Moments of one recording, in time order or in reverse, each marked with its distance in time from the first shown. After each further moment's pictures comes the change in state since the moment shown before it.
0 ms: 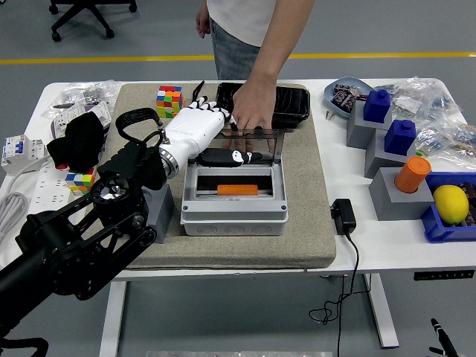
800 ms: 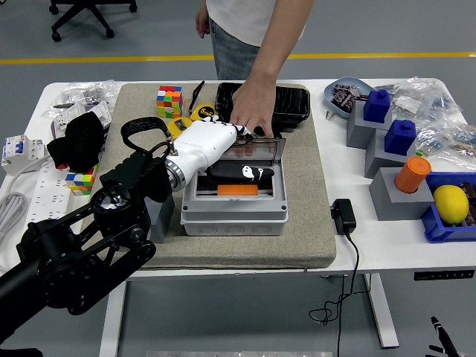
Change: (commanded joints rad) left arm 0.020 0.015 0.035 -0.093 -0.064 -0.065 0.040; right arm 0.003 0.000 -0.001 0.000 0.007 -0.002 0.000
